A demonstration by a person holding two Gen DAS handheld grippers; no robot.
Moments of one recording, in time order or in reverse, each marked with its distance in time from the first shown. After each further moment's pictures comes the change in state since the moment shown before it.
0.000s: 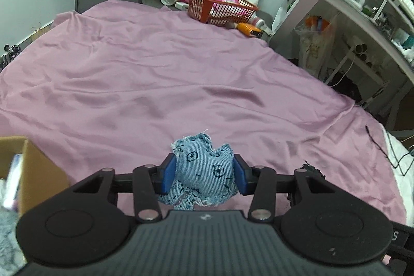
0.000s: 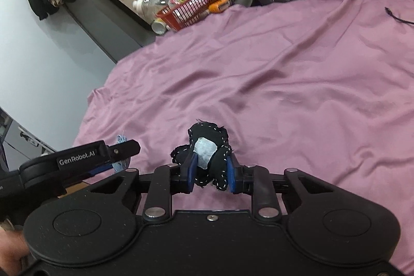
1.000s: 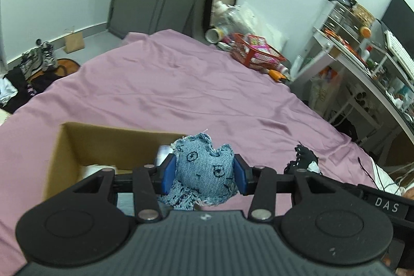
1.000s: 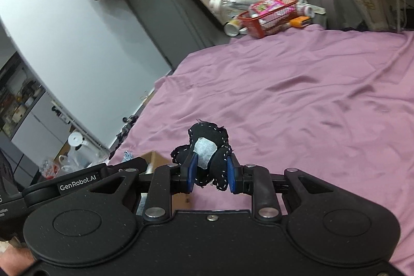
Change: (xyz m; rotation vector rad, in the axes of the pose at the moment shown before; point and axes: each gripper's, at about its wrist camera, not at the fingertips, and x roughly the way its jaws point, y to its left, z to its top) left arm -0.120 0.123 -0.023 -0.137 -0.145 -0.005; right arm -0.029 0.136 -0.039 -0.171 -0.039 0.129
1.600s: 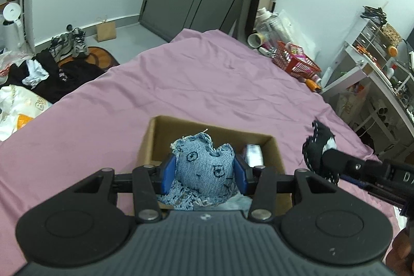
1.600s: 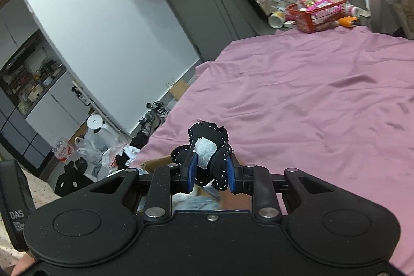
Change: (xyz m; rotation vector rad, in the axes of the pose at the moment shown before) left arm -0.018 0.089 -0.002 -0.088 0.009 0.072; right arm 0.033 0.082 -0.014 -0.083 0.035 0.082
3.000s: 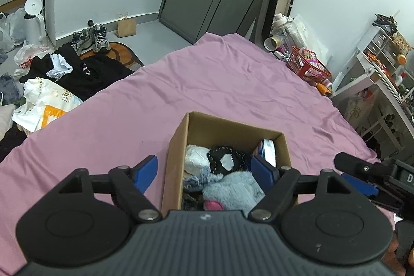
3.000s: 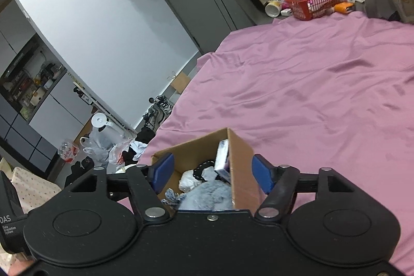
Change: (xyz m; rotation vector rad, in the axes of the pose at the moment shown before) left arm -0.052 0.010 0.004 -0.038 0.019 0.064; right arm -0.023 0.004 0.000 0.059 0.043 0.000
